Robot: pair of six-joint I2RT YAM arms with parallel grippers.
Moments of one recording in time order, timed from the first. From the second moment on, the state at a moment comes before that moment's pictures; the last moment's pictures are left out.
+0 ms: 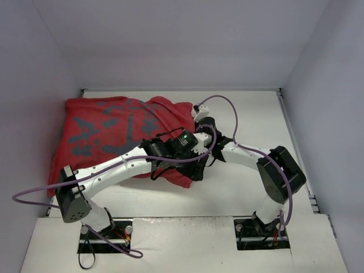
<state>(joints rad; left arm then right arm) -1.05 1.52 1.40 -0.77 0.16 -0.44 0.63 1.67 0.91 0.43 -0.06 0.49</state>
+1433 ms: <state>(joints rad) -0.72 1.58 1.41 -0.71 -0.02 0.00 0.27 1.49 0.84 0.12 -0.48 0.36</state>
